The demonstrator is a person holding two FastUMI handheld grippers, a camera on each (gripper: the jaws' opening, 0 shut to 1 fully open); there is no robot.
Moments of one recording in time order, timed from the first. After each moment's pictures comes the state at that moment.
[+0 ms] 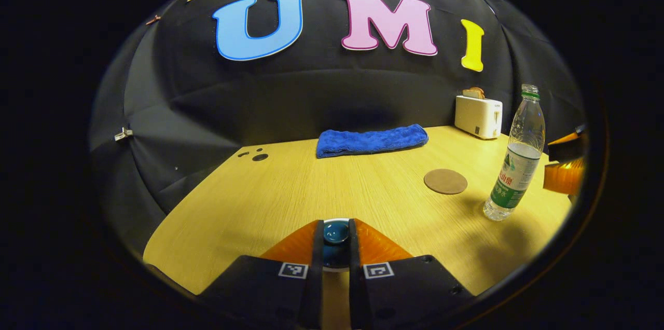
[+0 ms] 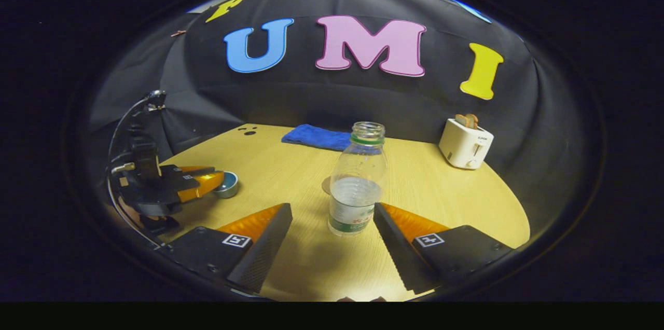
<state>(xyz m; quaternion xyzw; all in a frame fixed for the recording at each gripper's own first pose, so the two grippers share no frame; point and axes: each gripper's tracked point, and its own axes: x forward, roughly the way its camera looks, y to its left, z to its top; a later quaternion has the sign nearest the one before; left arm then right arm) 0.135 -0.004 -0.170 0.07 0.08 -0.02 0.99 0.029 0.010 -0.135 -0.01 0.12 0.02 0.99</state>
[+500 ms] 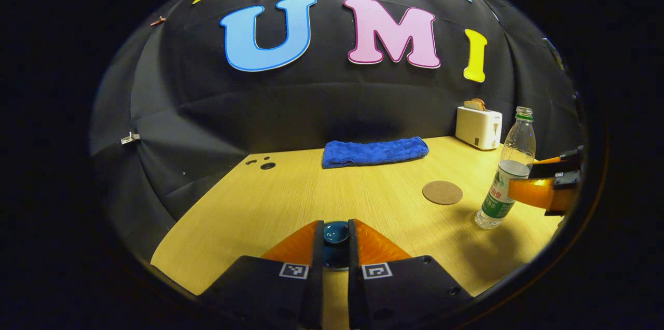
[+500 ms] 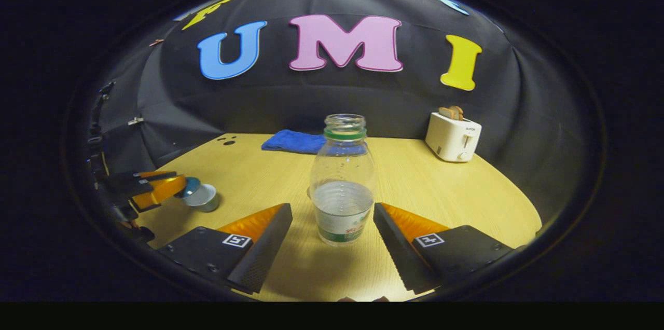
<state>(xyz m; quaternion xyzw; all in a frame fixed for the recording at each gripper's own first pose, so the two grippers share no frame) 0.110 0.003 -0.145 0.07 0.07 -0.01 1.00 0.064 -0.009 -0.143 0.03 0.11 -0.03 0.99</state>
